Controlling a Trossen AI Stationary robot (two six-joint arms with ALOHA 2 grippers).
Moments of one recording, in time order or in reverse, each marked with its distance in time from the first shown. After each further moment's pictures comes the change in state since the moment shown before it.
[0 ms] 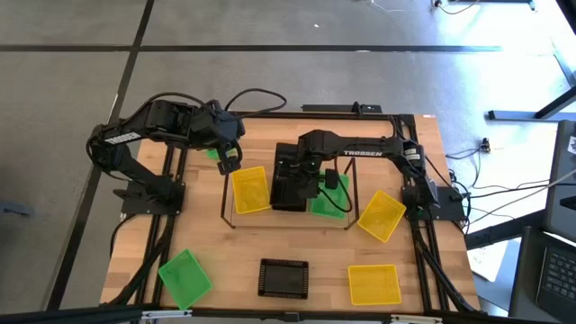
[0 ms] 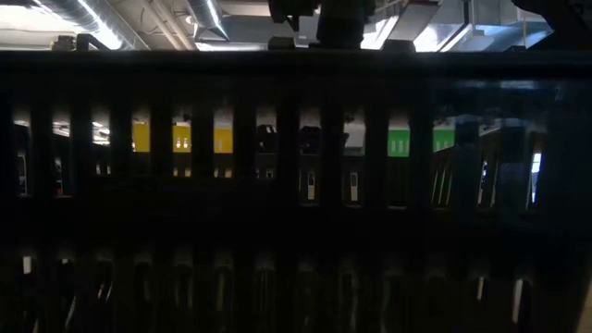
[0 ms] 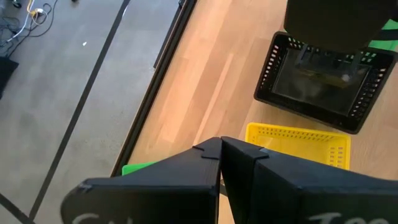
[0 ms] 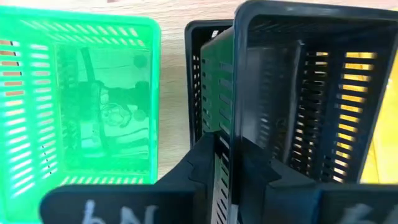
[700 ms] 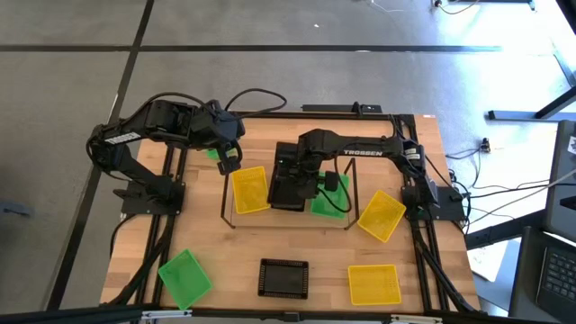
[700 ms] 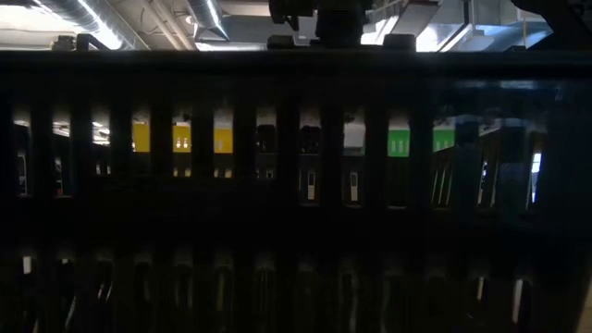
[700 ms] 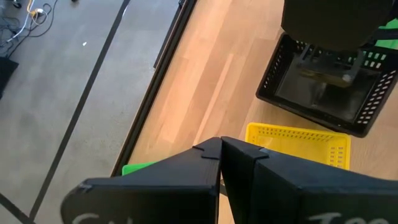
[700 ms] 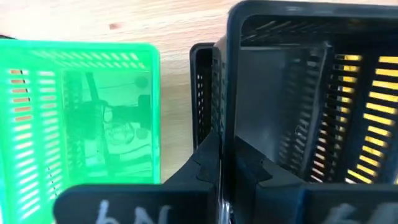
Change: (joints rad) left arm 0.000 0.000 0.000 0.000 0.000 0.001; right arm -0.002 0.000 0.000 0.003 -0.068 0.041
